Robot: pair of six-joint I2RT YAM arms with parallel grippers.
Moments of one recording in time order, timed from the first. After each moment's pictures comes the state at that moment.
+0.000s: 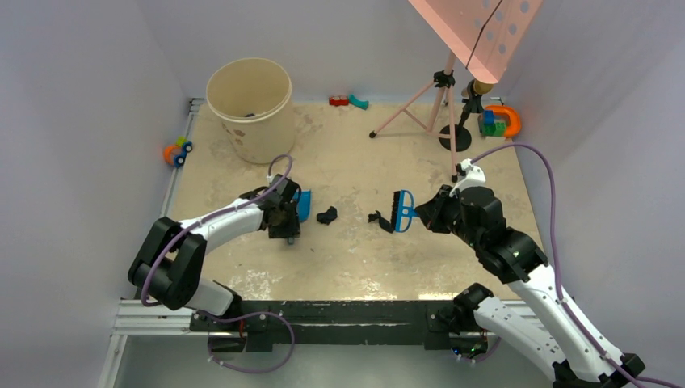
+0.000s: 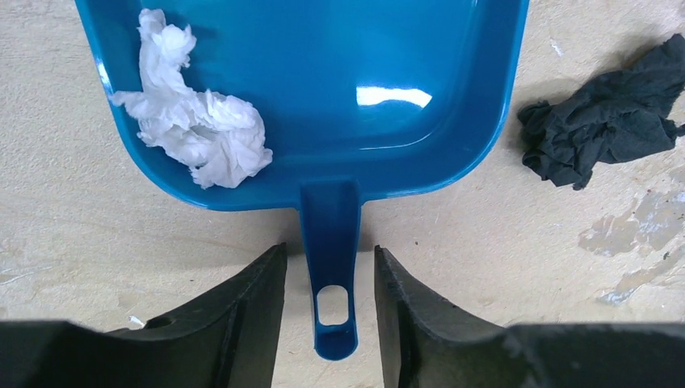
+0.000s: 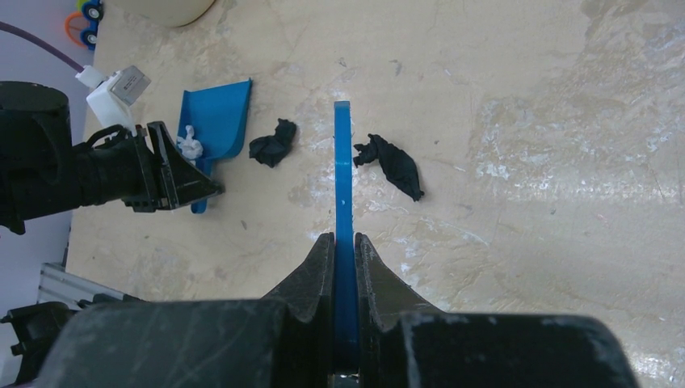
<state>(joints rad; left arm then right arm) -0.50 1.46 0.75 -0.49 -0.08 -0.61 0.57 0.67 0.85 -0.69 0.13 0.65</state>
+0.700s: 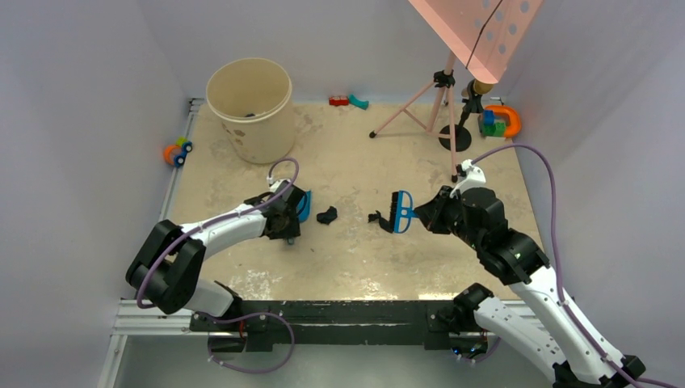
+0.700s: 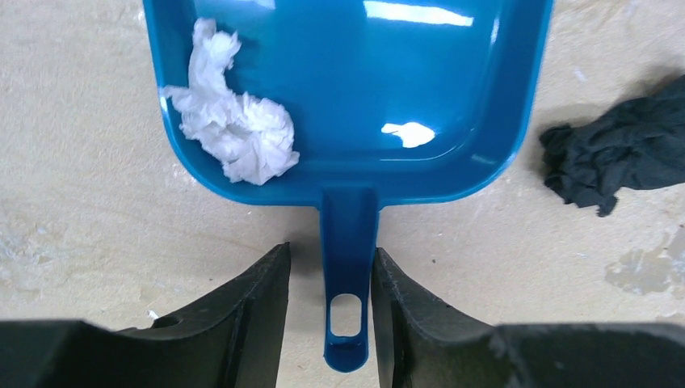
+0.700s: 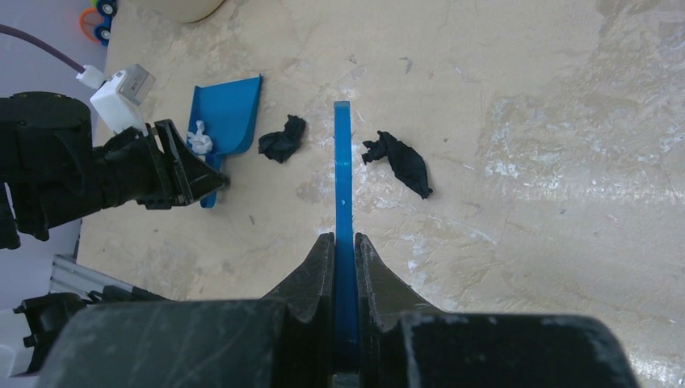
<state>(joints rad) -0.58 1.43 0.73 -0.46 -0.25 -0.68 0.57 0.65 0.85 -0.69 0.11 0.65</state>
